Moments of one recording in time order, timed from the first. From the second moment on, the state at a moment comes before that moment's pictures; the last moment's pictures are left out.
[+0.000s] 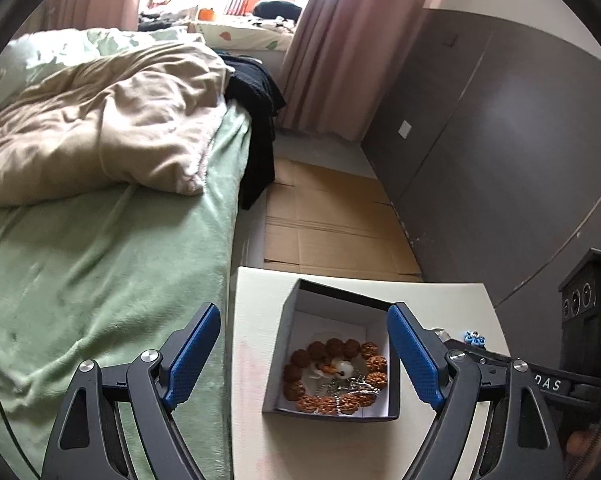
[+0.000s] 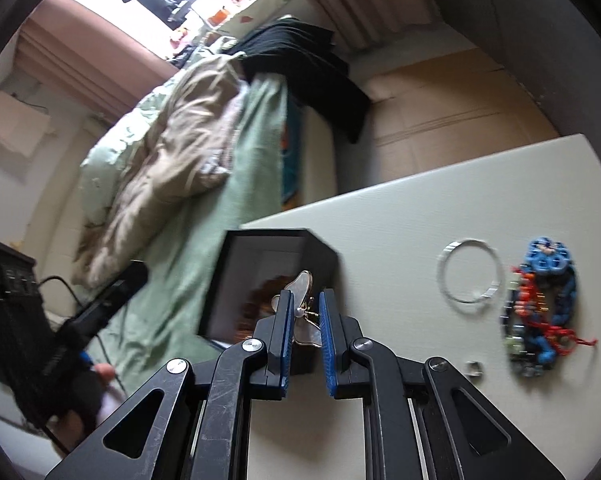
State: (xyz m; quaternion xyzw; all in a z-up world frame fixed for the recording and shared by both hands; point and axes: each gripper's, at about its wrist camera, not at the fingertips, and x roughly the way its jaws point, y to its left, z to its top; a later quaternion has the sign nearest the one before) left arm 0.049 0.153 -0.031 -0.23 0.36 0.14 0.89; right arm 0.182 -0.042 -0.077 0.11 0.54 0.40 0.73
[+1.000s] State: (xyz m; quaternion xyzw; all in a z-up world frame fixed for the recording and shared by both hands) left arm 0.061 0.077 -0.034 -0.20 0.36 0.09 0.91; right arm 0.168 -0.162 -0.038 0.14 0.49 0.27 0.82
